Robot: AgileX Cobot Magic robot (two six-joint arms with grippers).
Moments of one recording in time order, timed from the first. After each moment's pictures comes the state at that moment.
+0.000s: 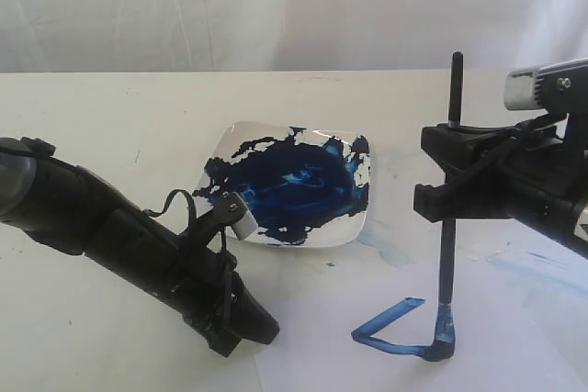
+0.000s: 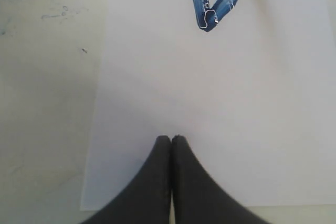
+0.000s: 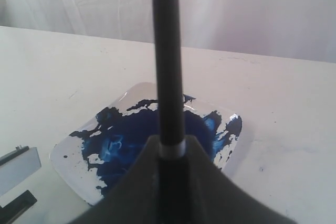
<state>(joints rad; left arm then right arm) -0.50 1.95 -0.86 -1.36 0.81 1.72 0.51 1.11 -0.40 -0.34 -0.42 0.37</state>
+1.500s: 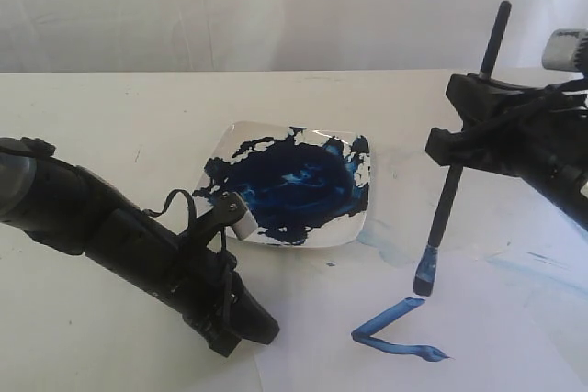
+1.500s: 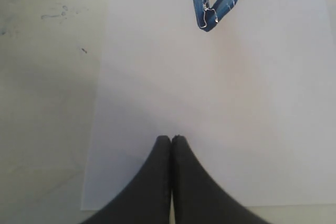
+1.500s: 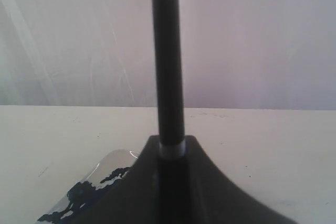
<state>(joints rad) -0.50 1.95 -0.86 -1.36 0.81 1.72 0.51 1.16 -0.40 0.00 -0.64 0.15</state>
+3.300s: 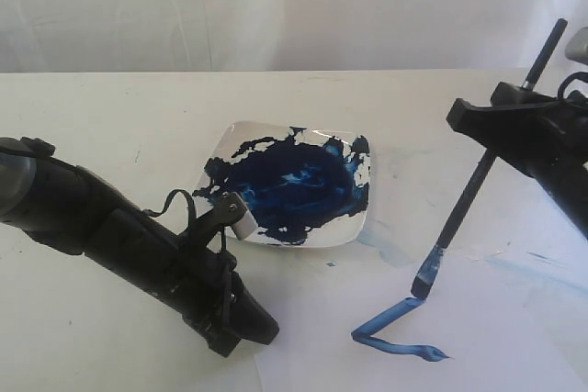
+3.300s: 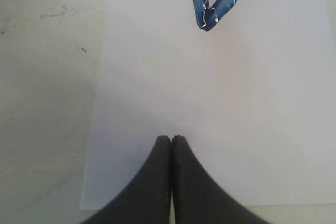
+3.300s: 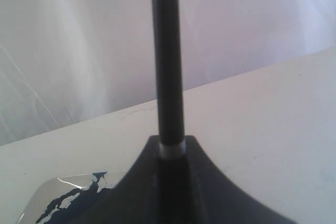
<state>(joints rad) -0.50 1.95 -0.86 -1.36 0.81 1.72 0.62 1.23 -0.43 0.68 -0.69 -0.18</state>
